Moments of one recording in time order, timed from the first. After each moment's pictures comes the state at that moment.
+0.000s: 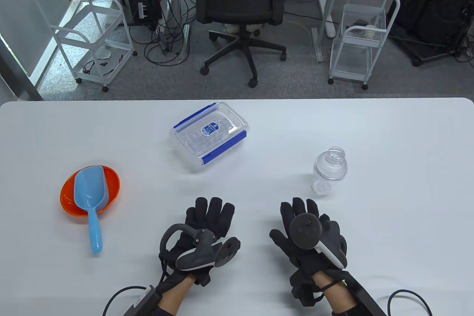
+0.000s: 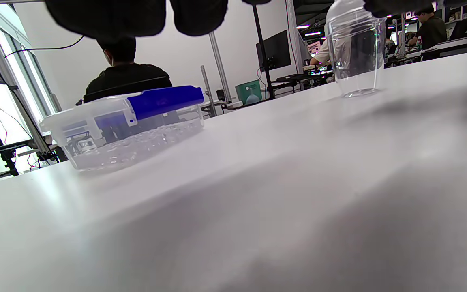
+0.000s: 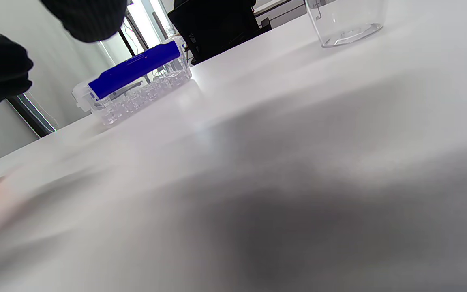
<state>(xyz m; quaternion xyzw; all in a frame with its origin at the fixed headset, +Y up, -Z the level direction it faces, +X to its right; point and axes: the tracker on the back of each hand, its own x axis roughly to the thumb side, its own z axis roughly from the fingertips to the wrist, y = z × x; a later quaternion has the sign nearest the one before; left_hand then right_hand) -0.096 -0.706 -0.260 0.02 -0.24 -0.12 0.96 0.138 -0.712 -0.262 0.04 0.11 0.97 0.21</state>
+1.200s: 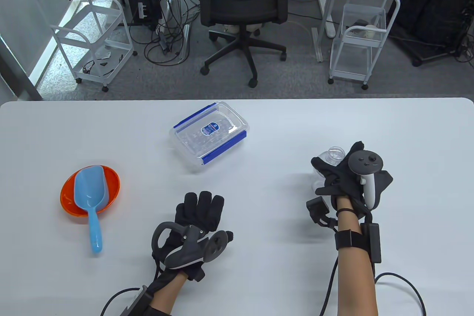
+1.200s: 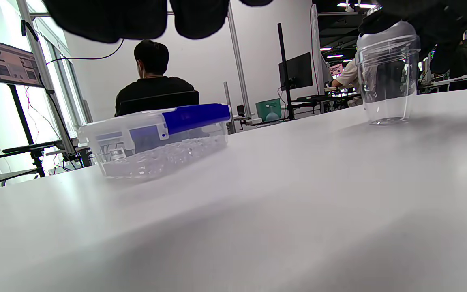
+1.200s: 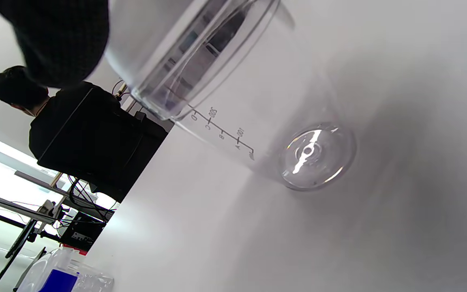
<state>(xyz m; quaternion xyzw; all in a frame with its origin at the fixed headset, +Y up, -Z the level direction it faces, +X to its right) -0.117 -0.693 -0.264 0.04 -0.21 -0.08 0.97 0.246 -0.689 -0.386 -0.26 0.03 0.86 0.44</state>
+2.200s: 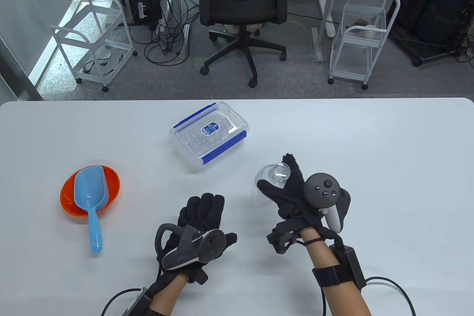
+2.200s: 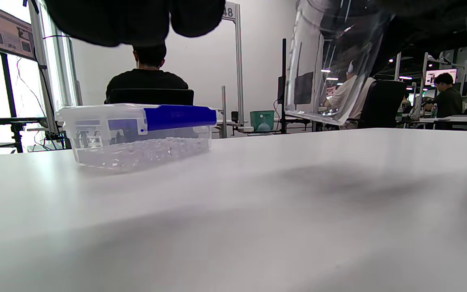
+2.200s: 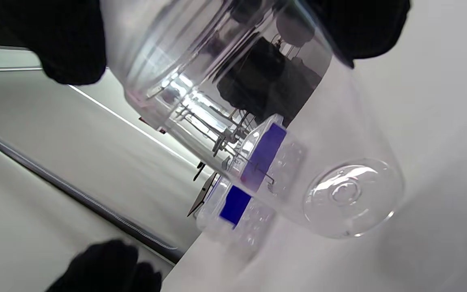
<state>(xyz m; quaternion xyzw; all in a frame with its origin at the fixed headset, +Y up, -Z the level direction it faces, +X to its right) -0.120 -0.694 -0.264 0.04 -0.22 0.01 0.98 0.117 -0.667 -0.320 0.08 -0.01 0.86 0.50</state>
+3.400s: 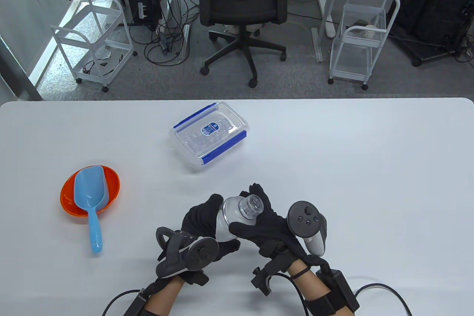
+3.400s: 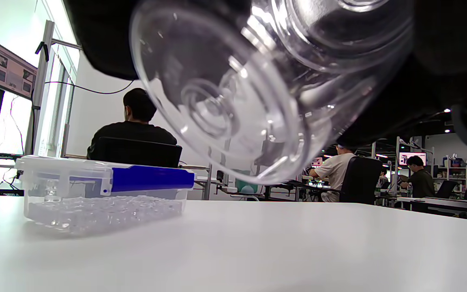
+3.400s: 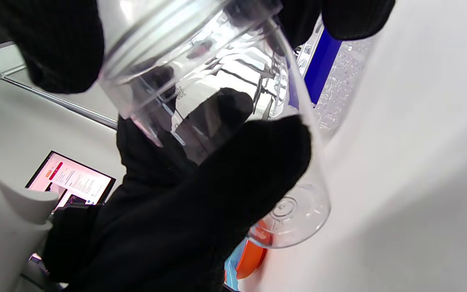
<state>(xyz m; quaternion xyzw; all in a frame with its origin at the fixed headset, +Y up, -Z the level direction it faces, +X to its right) -0.124 -0.680 -0.250 0.15 -0.24 0.09 0.96 0.081 -0.683 -0.278 0.21 0.06 0.78 0.58</state>
